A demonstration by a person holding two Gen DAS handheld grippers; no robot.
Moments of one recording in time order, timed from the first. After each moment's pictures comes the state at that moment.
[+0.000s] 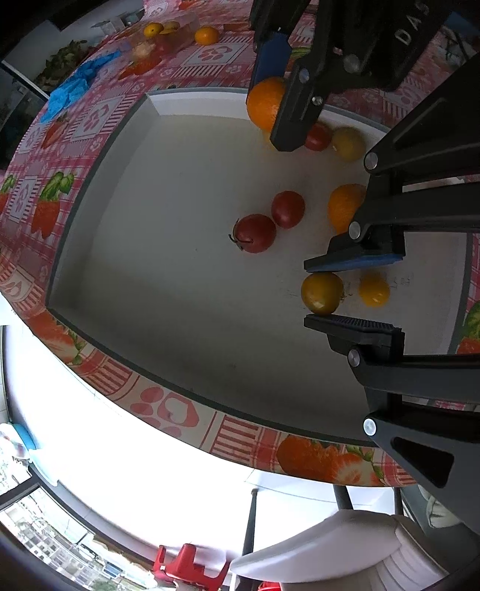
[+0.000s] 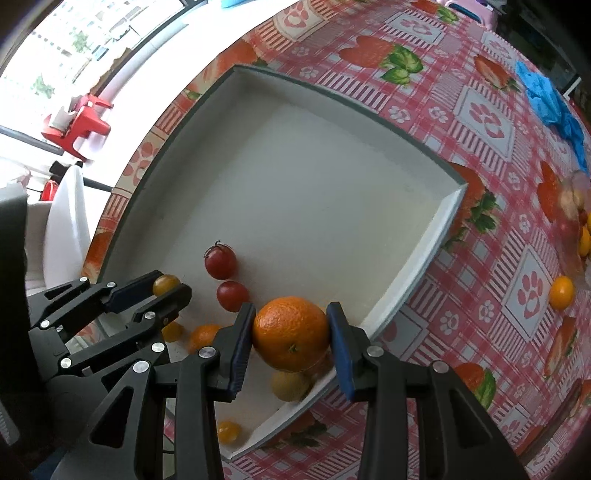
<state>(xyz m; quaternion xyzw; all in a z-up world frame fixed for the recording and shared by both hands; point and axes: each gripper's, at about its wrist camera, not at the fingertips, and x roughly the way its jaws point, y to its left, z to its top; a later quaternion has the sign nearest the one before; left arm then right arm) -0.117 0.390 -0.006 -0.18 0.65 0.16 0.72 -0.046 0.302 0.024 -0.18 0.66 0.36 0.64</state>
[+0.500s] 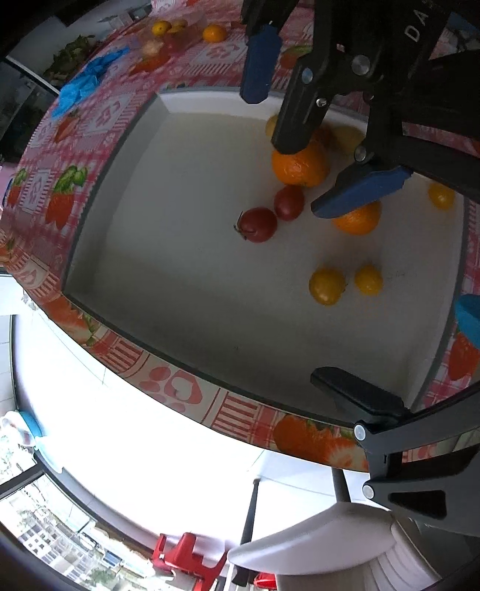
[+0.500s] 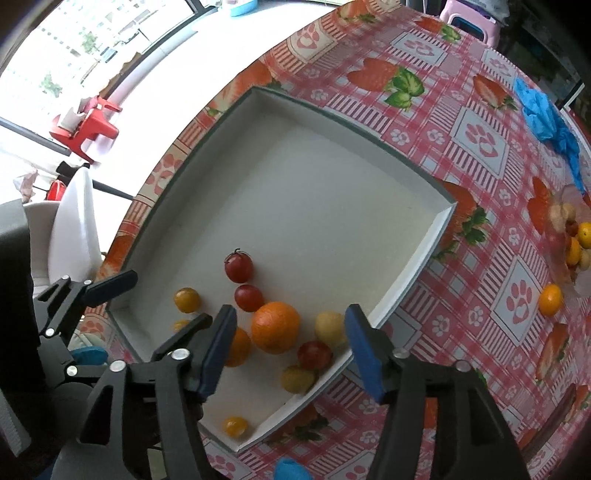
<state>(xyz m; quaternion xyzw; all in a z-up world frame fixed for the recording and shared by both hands) -0.129 0.389 0.008 -0.18 0.64 0.18 0.73 -0.050 0.302 0.050 -0.18 0.64 0.37 0.65</state>
